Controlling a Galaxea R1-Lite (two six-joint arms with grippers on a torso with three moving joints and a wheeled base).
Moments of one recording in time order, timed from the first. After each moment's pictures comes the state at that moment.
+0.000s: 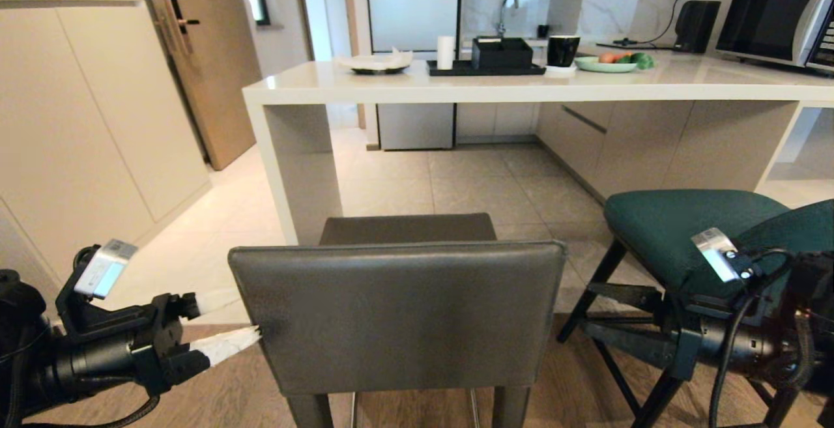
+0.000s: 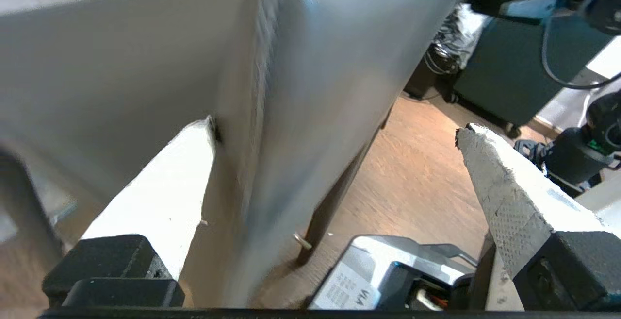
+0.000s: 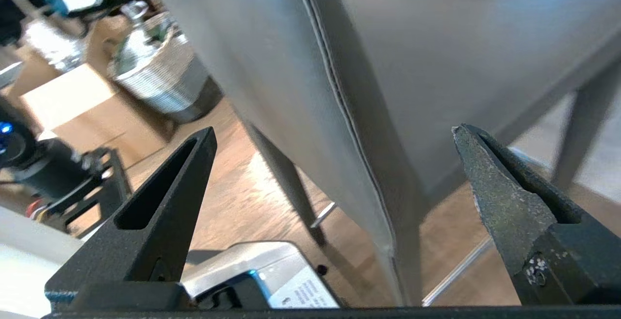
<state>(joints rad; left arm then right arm) 0.14 1.72 -0.13 -1.52 -1.17 -0.20 0.10 1.68 -0.22 -1.28 0.92 0.11</state>
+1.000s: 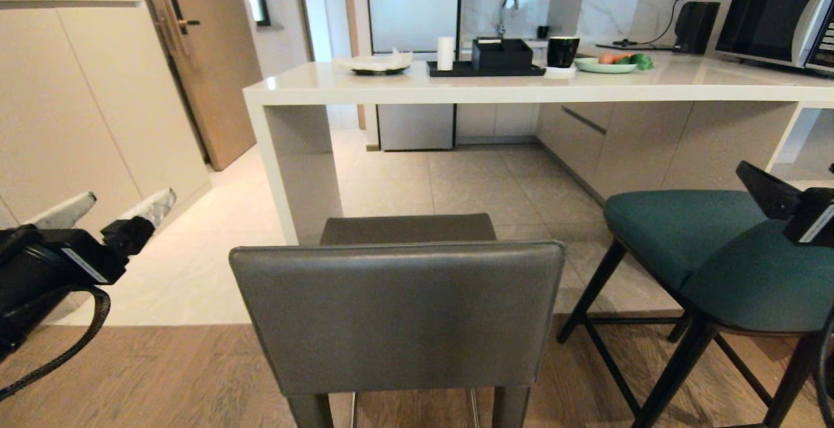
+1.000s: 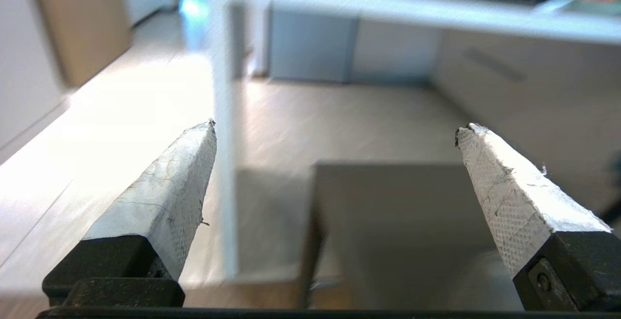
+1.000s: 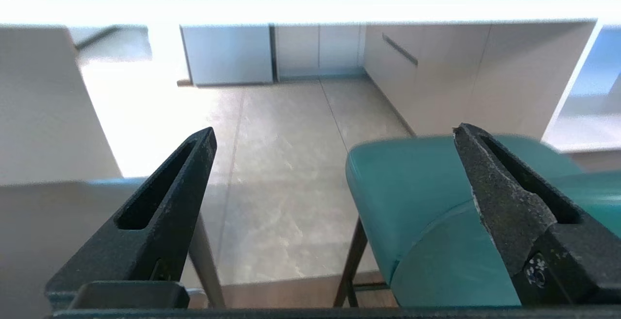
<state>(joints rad) 0.00 1.23 -0.30 -1.15 -0.14 -0.14 0.02 1.19 -0.46 -0.91 -0.09 -0.06</state>
